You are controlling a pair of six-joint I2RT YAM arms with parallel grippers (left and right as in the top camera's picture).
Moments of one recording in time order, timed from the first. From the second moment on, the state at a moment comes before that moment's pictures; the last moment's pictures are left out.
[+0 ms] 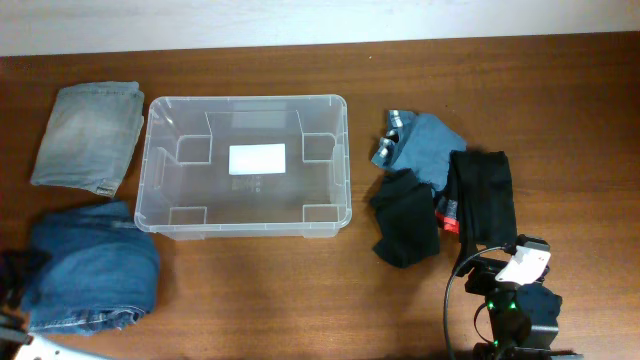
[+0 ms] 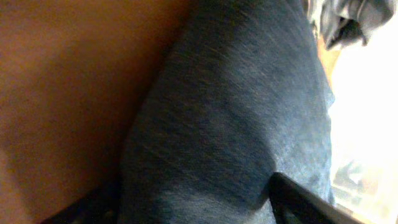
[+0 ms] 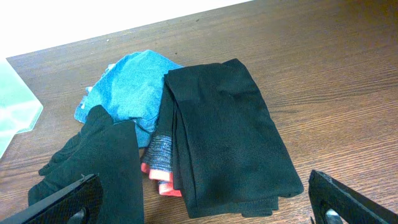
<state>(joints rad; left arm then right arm) 1.18 2.33 1.71 -1.25 0.70 0.57 -0.13 0.01 0.15 -0.50 0.02 0.16</state>
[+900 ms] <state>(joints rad) 1.08 2.19 2.03 -1.66 0.82 0.59 -0.13 0.01 0.15 -0.50 0.02 0.16</state>
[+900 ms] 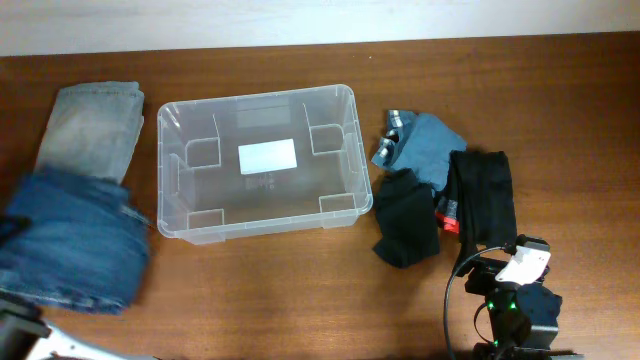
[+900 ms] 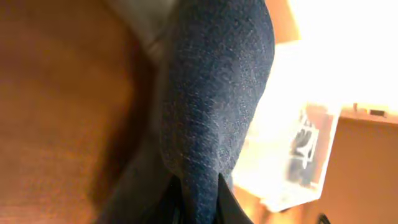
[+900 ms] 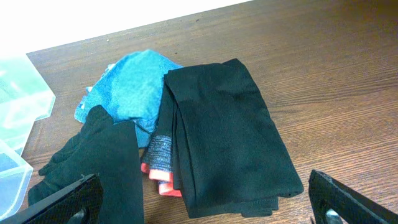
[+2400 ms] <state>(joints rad) -0.38 1.84 2.05 -1.05 0.10 -0.67 -0.13 0.01 0.15 -0.50 0.02 0.16</state>
